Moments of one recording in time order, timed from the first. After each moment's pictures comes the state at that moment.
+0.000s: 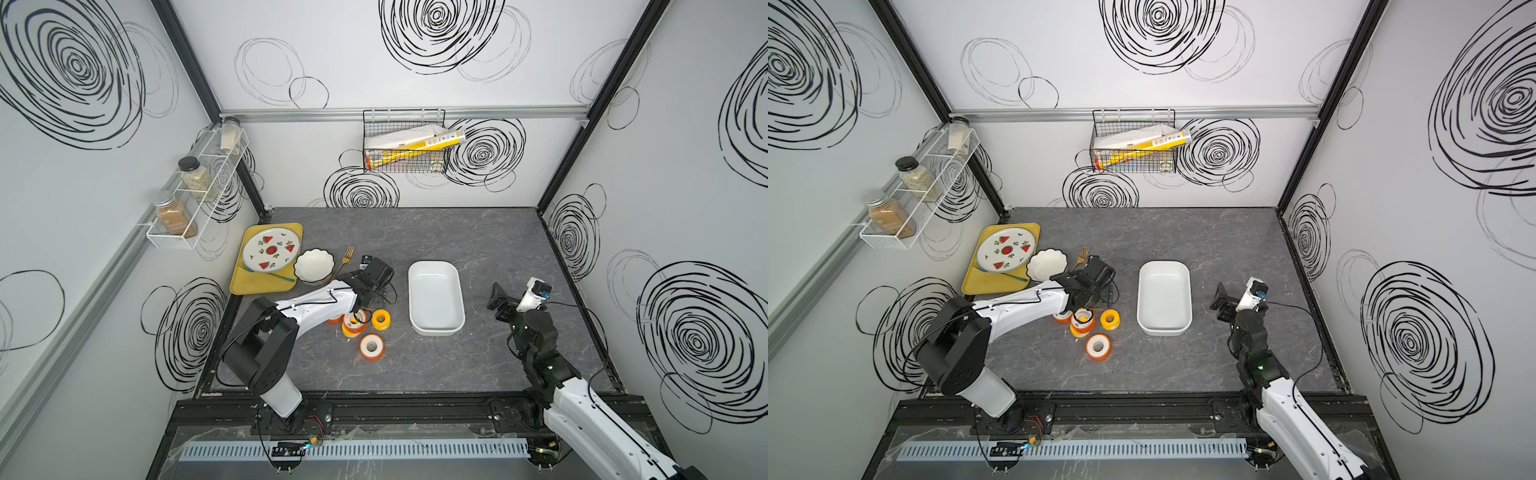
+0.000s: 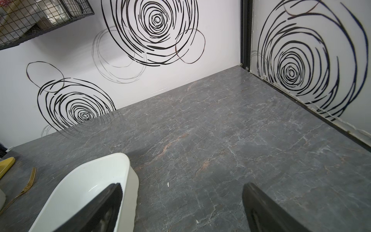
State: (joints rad) left arm -0.61 1.63 1.01 -0.53 -0.29 -0.57; right arm 0.38 0.59 0.16 0.21 0.43 0.42
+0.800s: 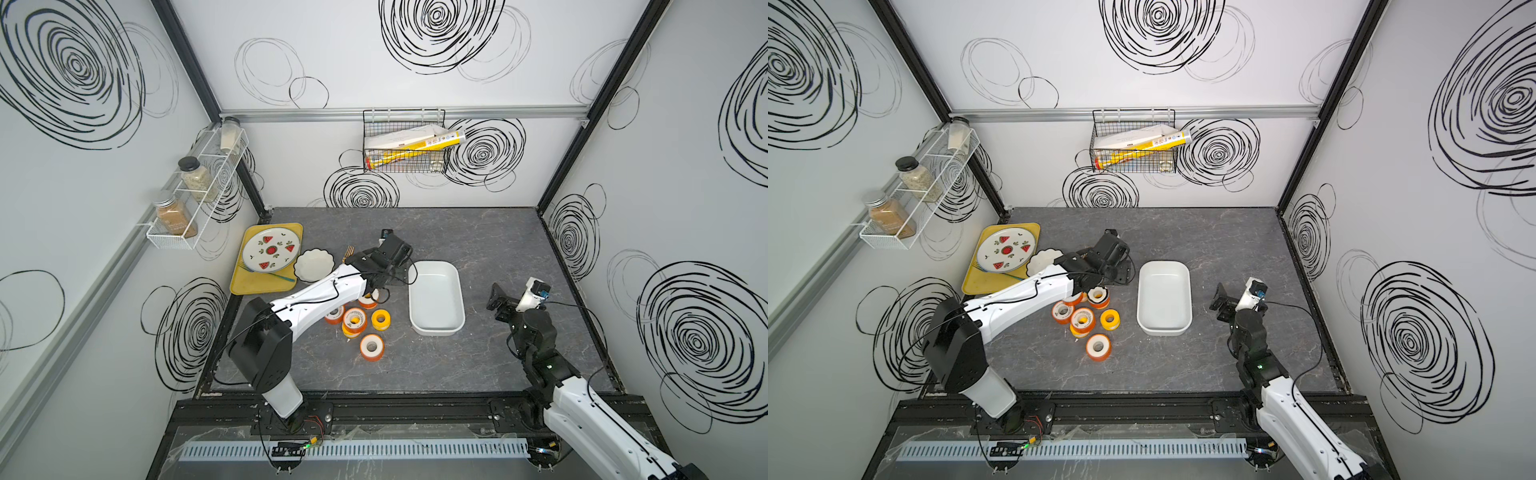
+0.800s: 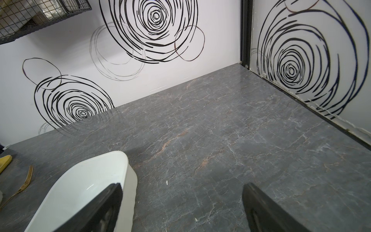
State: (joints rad) left arm -0.71 1.69 1.39 -0.63 -0.26 -0.53; right arm 0.38 0.60 0.16 0.21 0.43 0.42
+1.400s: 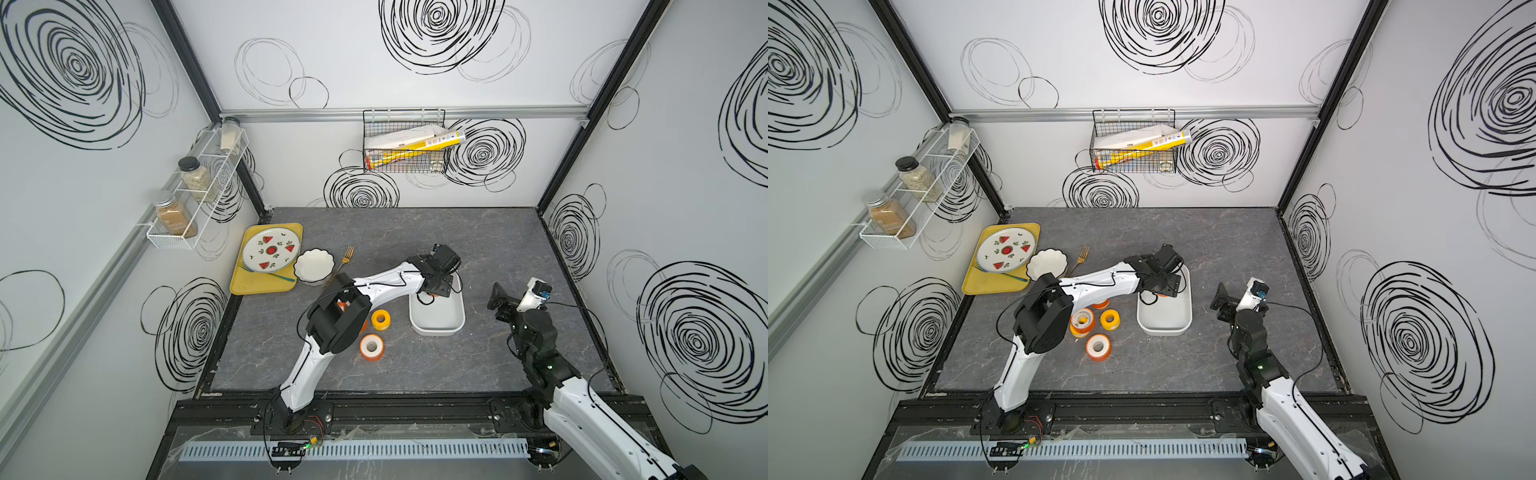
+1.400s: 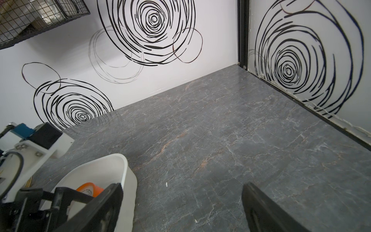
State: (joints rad) left arm -0.84 2.21 1.76 -0.60 -0.16 -0.53; right arm 0.38 0.59 0.16 0.21 0.44 0.43
